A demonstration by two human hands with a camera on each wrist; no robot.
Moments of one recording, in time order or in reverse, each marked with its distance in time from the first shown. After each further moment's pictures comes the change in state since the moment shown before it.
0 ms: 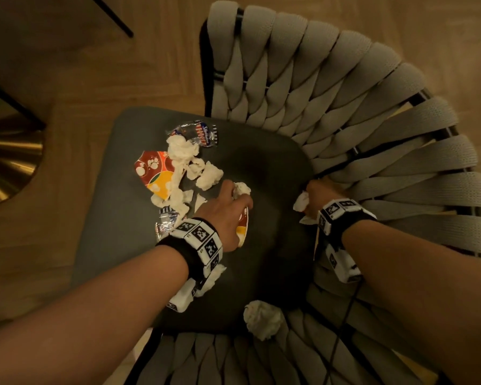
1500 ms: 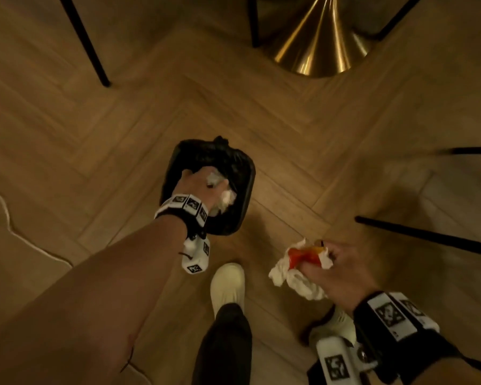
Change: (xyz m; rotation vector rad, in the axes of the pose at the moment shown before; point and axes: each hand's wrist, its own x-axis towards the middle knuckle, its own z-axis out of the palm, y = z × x) left_hand -0.480 -0.715 0.303 -0.895 0.380 -0.979; right_hand -0.321 -0.698 0.363 0.371 -0.335 -0.346
